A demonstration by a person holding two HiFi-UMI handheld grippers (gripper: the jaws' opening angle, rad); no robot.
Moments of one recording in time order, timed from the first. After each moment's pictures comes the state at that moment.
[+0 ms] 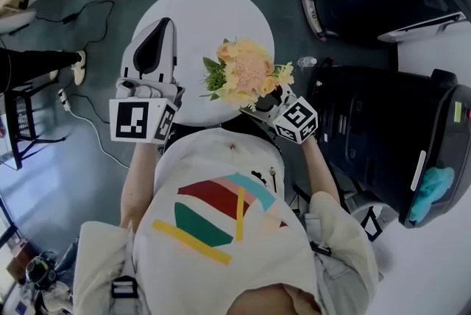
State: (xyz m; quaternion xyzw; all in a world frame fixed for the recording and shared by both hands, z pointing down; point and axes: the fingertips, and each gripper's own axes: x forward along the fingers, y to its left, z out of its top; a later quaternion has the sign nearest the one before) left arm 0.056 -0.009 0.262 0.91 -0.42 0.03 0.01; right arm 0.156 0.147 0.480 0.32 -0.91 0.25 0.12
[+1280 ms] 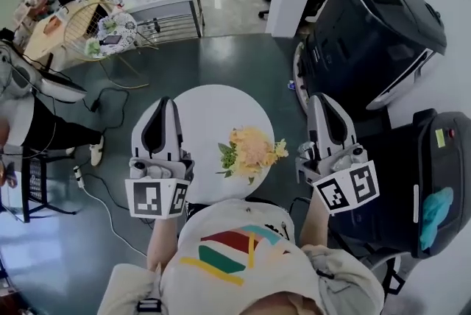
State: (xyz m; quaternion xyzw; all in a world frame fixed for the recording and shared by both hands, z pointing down) left arm 0.032 0.006 0.139 0.88 -0.45 -0.10 -0.06; right arm 0.271 0.076 0.119 0.61 -0.78 0.00 -0.15
